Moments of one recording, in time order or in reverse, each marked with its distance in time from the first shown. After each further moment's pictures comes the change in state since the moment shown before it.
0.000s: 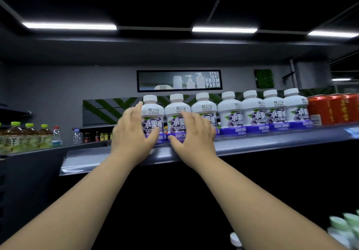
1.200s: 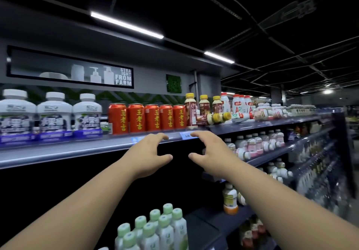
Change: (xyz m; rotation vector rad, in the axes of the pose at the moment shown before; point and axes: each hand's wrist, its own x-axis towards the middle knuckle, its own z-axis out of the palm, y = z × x) left_hand -0.062 0.577 0.209 -0.527 -0.713 0.335; right_hand -0.090 0.498 -0.418 -0.146 -0.303 0.255
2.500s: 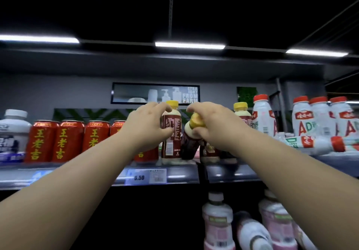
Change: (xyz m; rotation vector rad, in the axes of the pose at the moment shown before) left_hand 0.304 0.073 0.093 0.664 0.476 -0.256; right_hand 0.286 0.258 -0.042 -0.024 0.160 -0.659
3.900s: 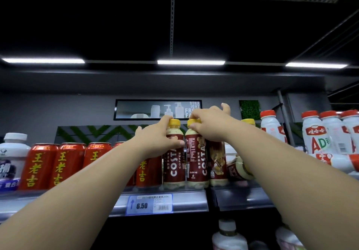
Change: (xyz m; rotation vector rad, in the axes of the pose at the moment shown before) left_hand 0.044 -0.016 0.016 -0.124 -0.181 -0.167; right_hand 0.079 0.024 0.014 -0.142 -0.101 0.186
